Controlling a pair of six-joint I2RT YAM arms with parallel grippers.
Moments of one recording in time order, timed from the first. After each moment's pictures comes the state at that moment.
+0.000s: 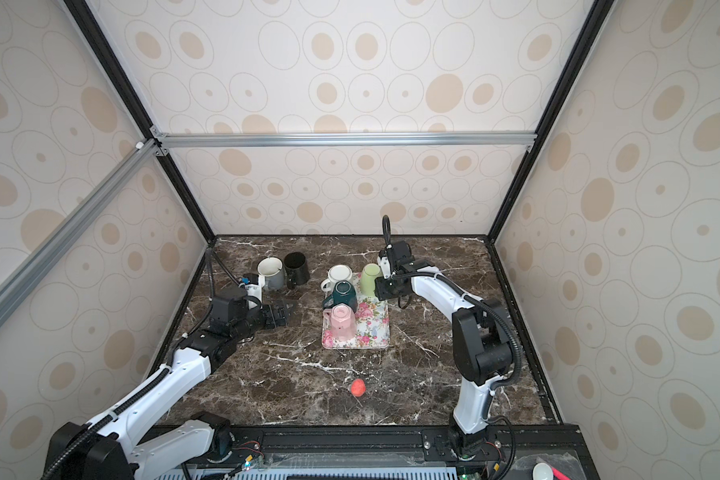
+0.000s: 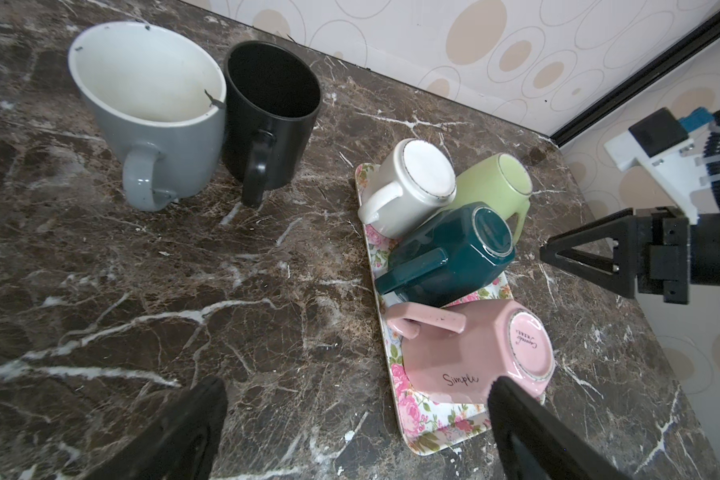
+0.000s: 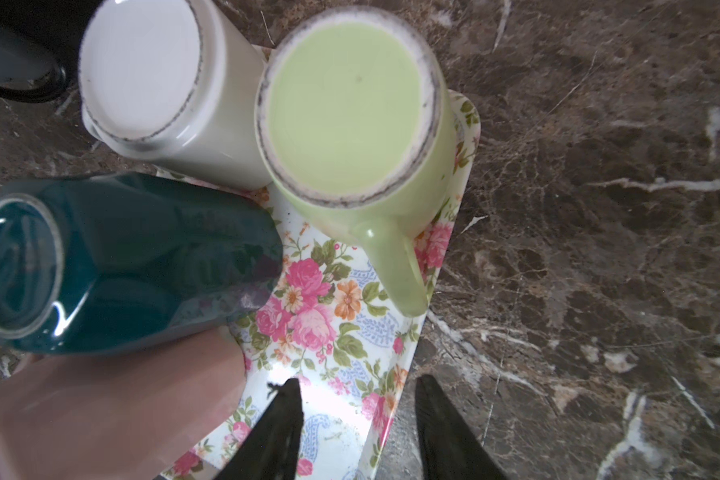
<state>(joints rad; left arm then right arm) -0.31 1.07 0.65 -0.14 0.15 -0.44 0.38 1.83 1.40 -0.63 -0.15 0.13</state>
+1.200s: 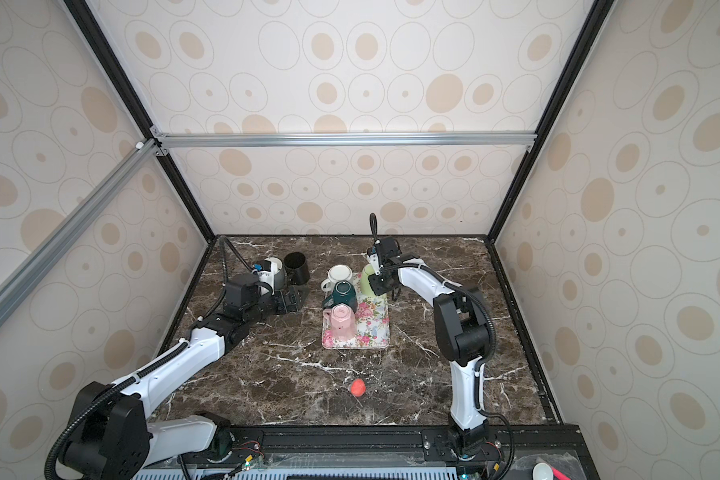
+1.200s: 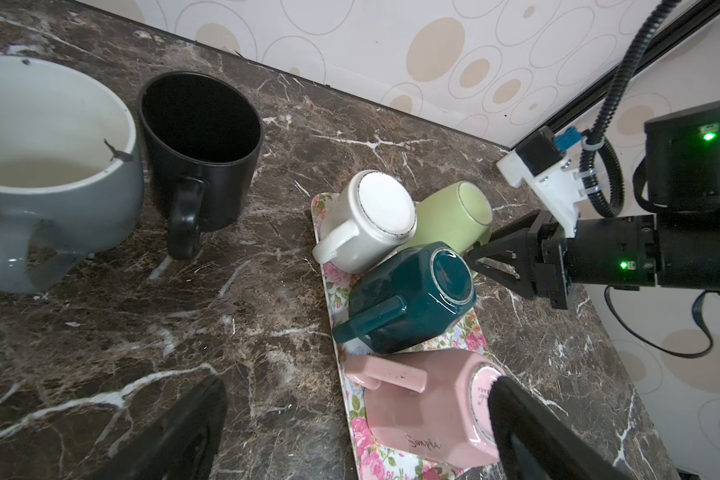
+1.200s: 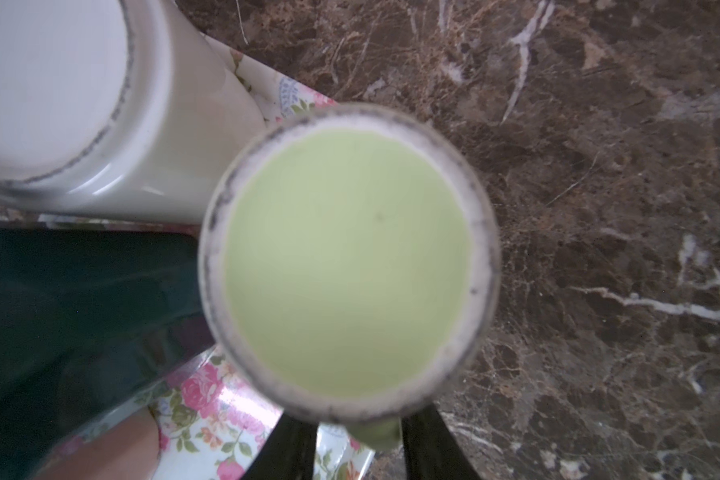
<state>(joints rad) -0.34 1.24 0.75 -0.01 0.21 -0.46 0.41 2.03 1.60 -0.67 -0.04 -0.05</state>
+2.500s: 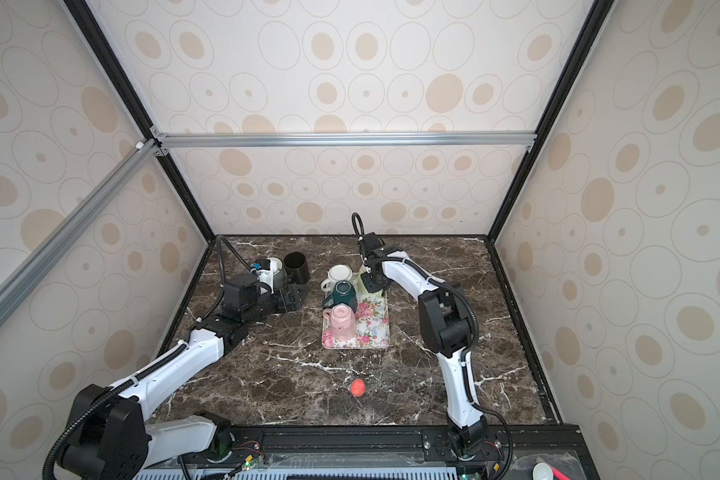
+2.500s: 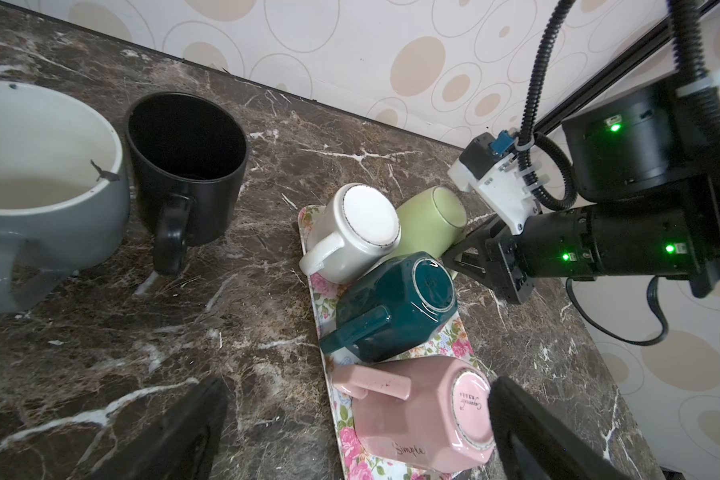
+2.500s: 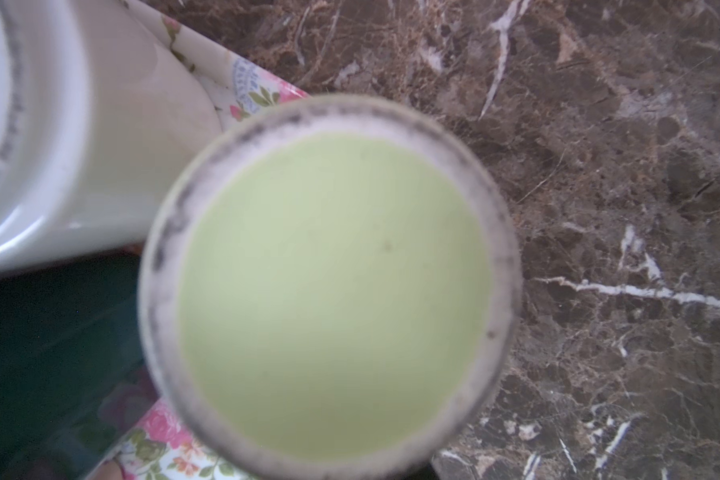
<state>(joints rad) -0.34 1.23 0.74 0.02 0.23 -0.47 0.47 2.17 1.85 -0.89 0.15 -0.01</state>
